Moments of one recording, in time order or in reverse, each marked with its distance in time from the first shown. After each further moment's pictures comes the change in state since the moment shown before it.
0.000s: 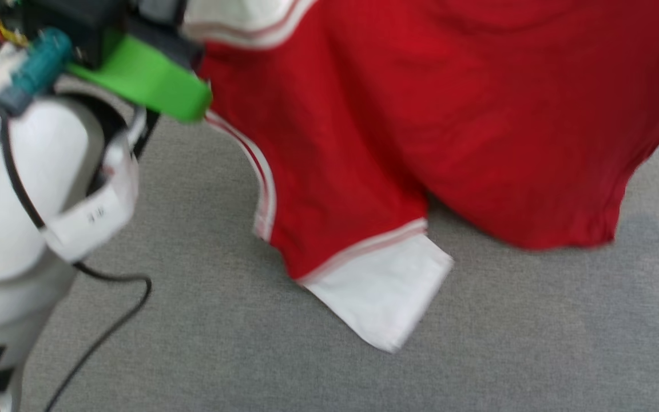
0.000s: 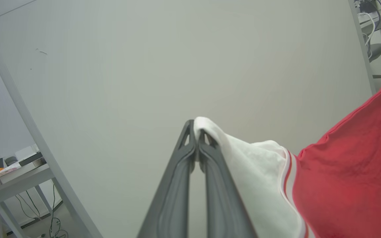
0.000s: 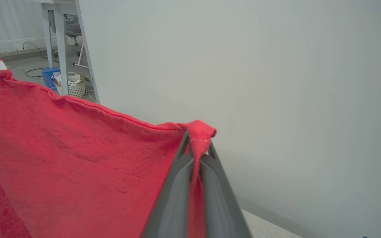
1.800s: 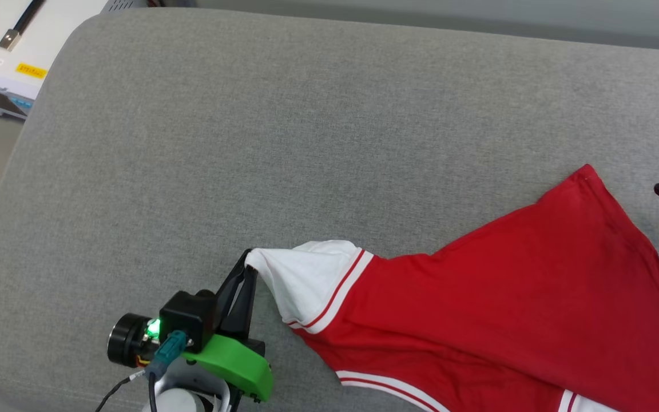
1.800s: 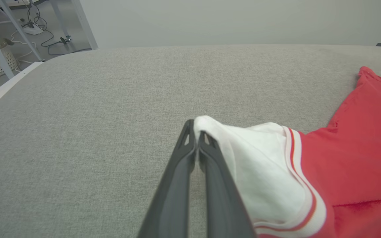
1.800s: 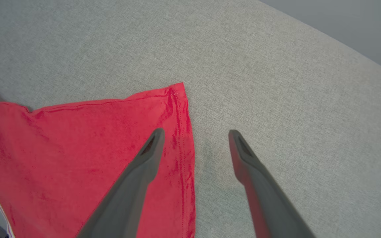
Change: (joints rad) left arm 0.784 -0.095 -0.071 -0.030 -0.090 0.234 -0.116; right arm 0.371 -0.142 -0.057 -0.098 0.098 0.000 0.521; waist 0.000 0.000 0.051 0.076
